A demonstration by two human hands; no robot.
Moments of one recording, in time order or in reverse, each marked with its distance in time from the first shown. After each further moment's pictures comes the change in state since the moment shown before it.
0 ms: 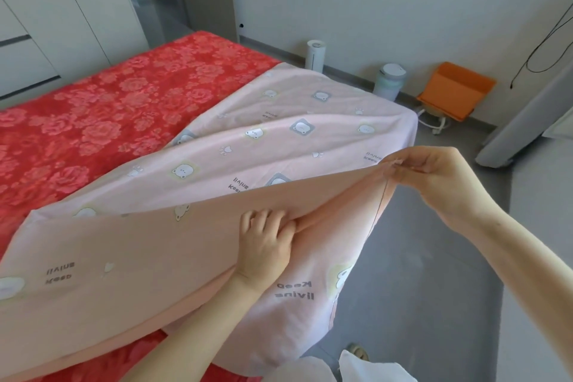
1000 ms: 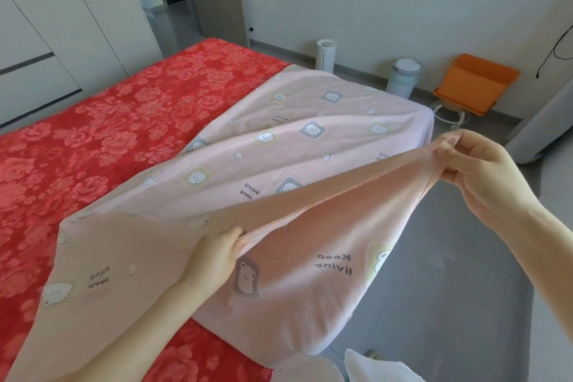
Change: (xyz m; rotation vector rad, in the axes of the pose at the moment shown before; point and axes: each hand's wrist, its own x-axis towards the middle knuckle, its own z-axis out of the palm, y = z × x) left_hand 0.004 -0.069 -0.048 -0.181 -0.628 -0.435; right_hand 0.028 0.032 -0.040 0.370 0.092 0.075
